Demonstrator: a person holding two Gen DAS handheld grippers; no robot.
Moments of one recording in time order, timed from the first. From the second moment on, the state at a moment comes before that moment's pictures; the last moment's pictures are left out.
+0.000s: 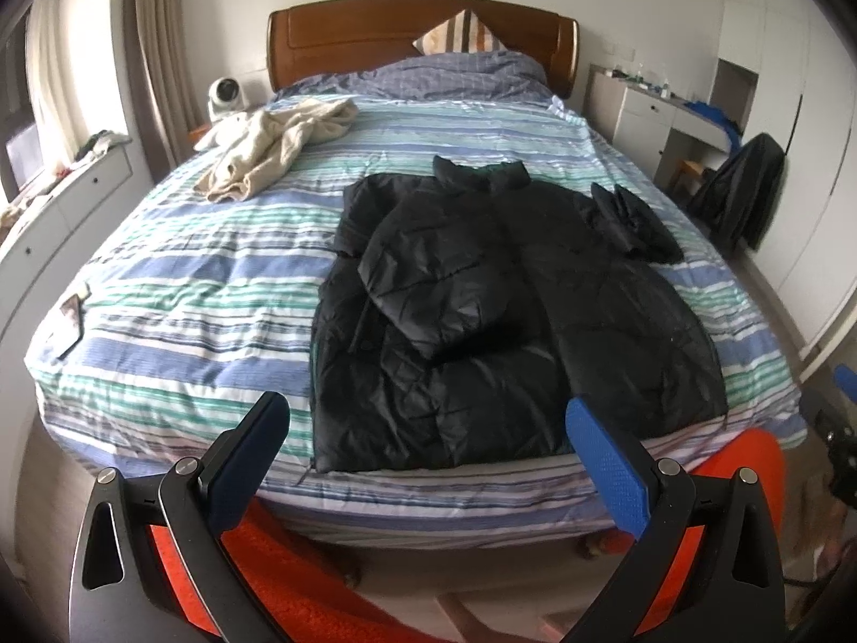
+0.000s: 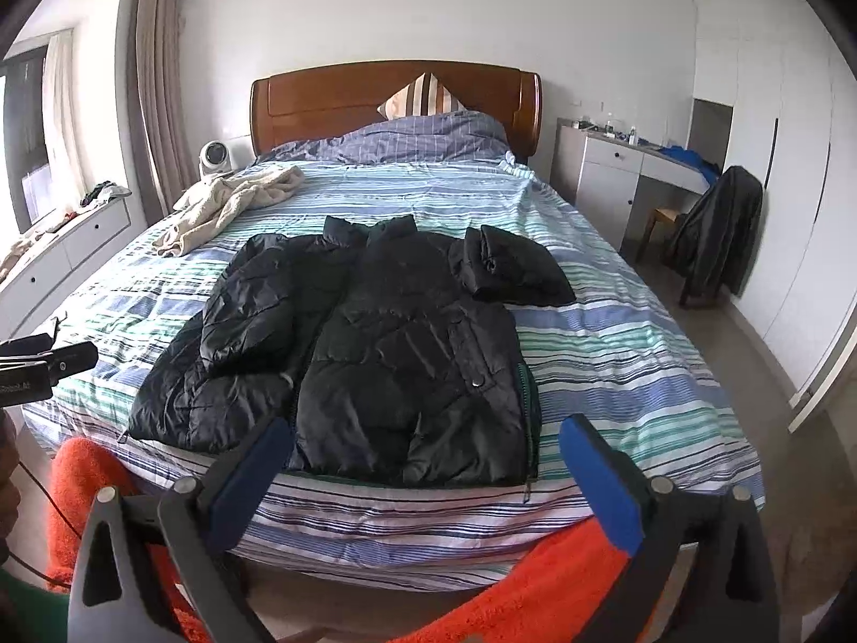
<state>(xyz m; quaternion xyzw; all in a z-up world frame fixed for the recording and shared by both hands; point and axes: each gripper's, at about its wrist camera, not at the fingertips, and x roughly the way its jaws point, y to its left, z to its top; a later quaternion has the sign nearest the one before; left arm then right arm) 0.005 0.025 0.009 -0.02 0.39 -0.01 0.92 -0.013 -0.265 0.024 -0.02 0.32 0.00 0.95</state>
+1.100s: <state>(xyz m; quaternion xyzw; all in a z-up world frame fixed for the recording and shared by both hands) 0.015 0.021 0.002 0.03 0.39 0.06 0.92 0.003 -0.239 0.017 -0.08 0.33 0.02 0.94</state>
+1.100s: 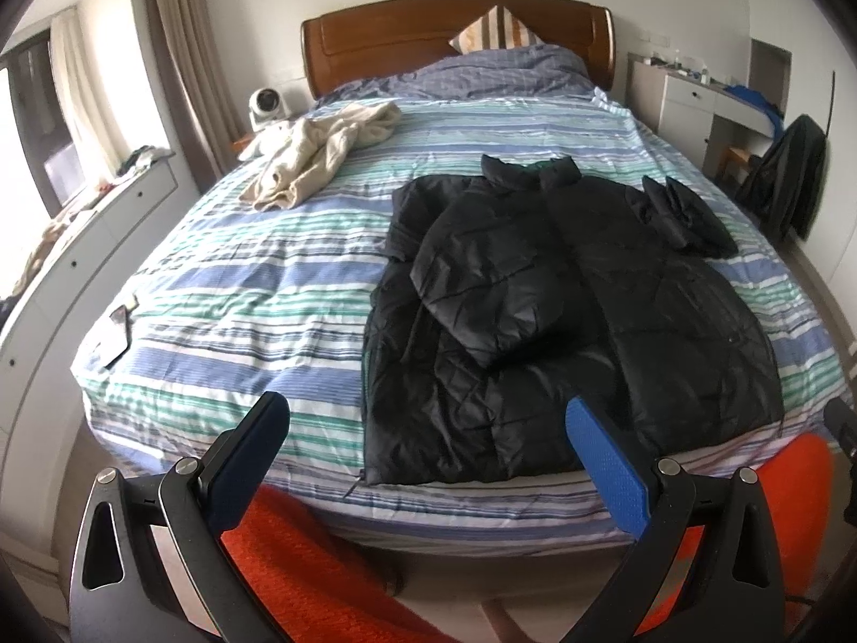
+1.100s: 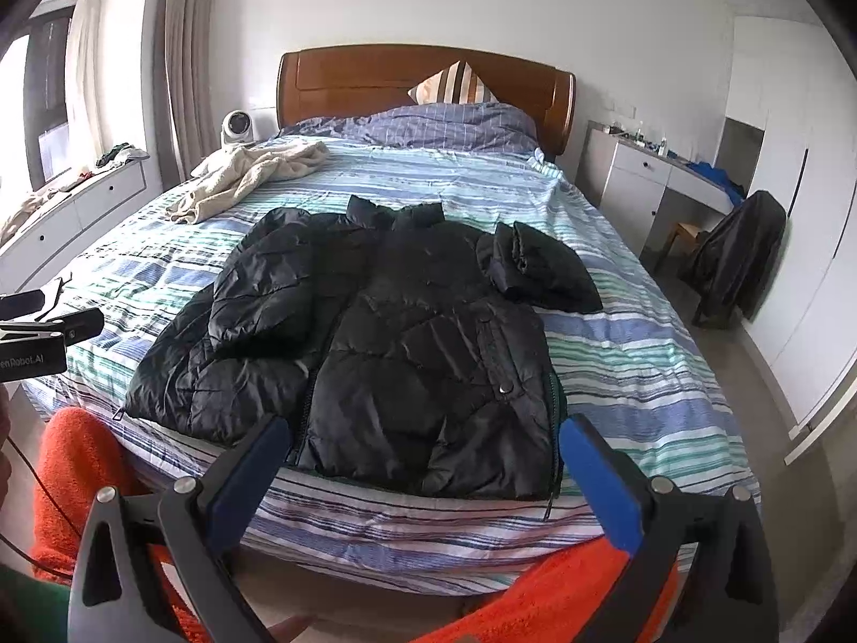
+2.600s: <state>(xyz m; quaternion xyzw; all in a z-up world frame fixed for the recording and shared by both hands) 0.014 0.004 -0.016 0.05 0.39 0.03 0.92 0.012 -0.222 -0.002 -0.09 0.32 0.03 0.94</state>
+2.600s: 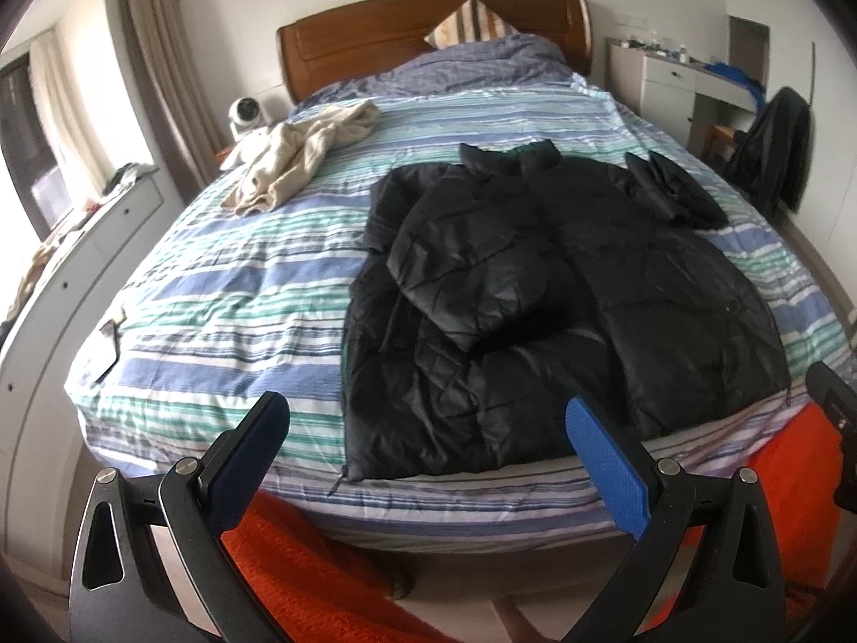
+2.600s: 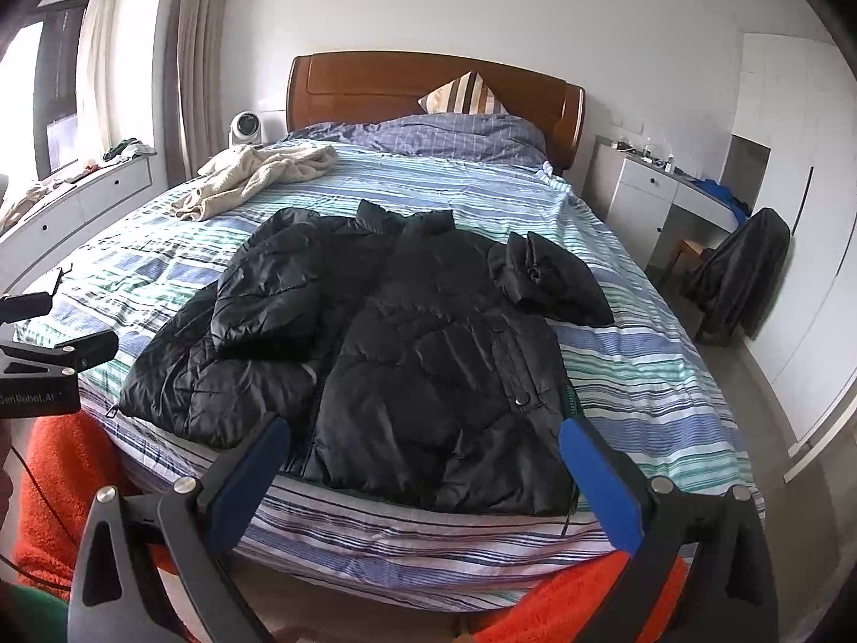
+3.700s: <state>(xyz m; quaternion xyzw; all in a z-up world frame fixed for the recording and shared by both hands) 0.197 0.232 0.061 -0.07 0.34 0.03 0.94 0.021 -0.228 -0.020 -0.06 0.35 0.04 0.94</state>
